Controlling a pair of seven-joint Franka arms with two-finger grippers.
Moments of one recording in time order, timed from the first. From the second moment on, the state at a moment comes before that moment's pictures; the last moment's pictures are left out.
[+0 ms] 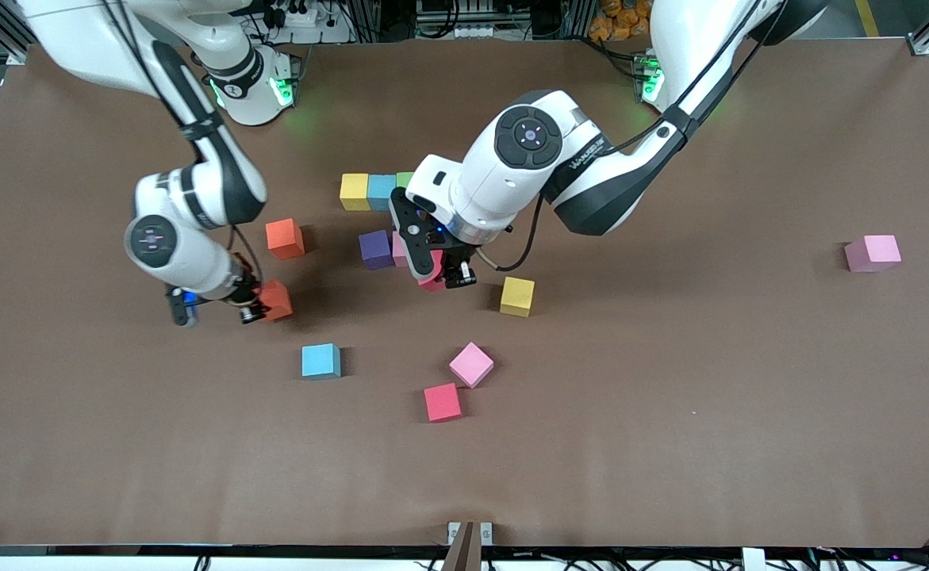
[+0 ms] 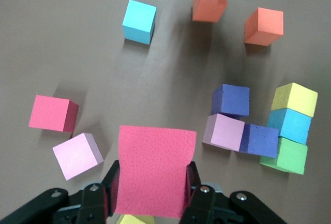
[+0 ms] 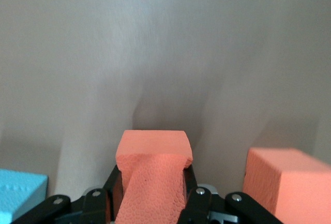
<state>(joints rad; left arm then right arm) -0.34 0.68 -0.60 -1.21 0.13 2.03 0.39 0.12 0.35 0.13 -2.11 -0.04 2.37 1.54</state>
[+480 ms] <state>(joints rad) -0.34 0.64 -0.61 -1.22 0.13 1.86 0.48 0.21 0.37 0.21 -2.13 -0.04 2.37 1.78</state>
